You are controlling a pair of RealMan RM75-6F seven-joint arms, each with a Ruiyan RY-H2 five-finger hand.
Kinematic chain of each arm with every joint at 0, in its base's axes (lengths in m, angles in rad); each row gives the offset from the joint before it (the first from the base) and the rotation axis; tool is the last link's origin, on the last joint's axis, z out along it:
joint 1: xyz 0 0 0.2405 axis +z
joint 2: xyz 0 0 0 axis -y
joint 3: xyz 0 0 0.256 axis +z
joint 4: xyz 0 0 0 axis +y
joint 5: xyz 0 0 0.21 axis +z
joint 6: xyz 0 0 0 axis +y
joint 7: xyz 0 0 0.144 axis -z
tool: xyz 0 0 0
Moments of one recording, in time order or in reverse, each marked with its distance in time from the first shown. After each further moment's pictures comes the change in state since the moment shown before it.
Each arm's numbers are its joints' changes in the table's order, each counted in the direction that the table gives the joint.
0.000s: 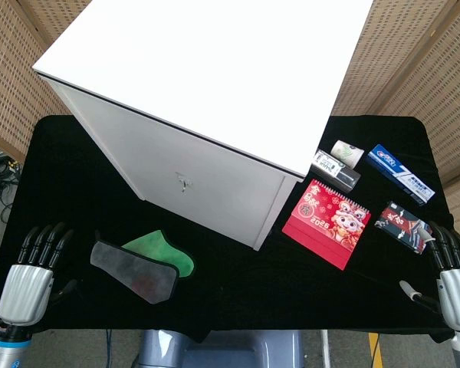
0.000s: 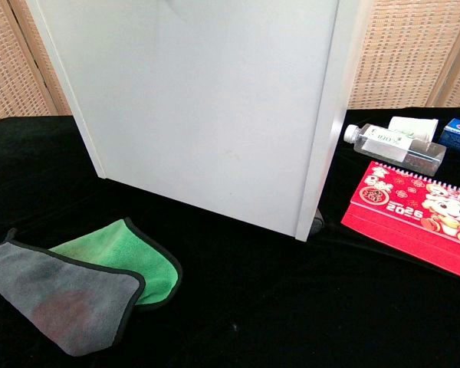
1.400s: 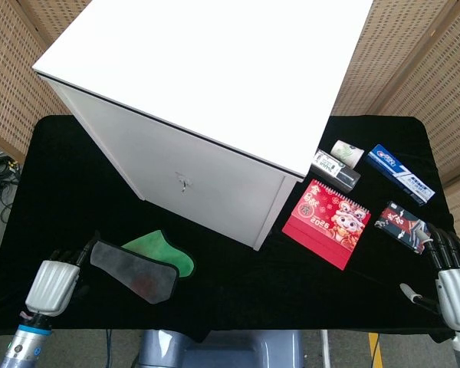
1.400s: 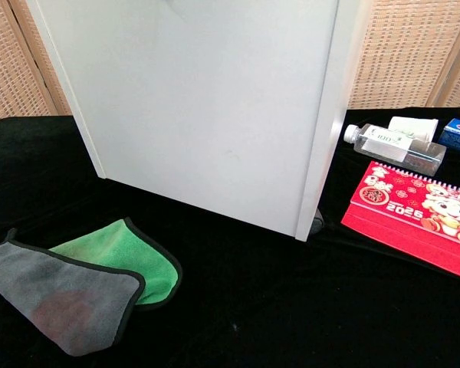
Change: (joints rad) left arm -0.059 0.055 -0.014 0.057 -0.133 -0.262 -0.107; right arm 0.002 -0.033 -0.011 -0.028 0.011 -0.040 0.004
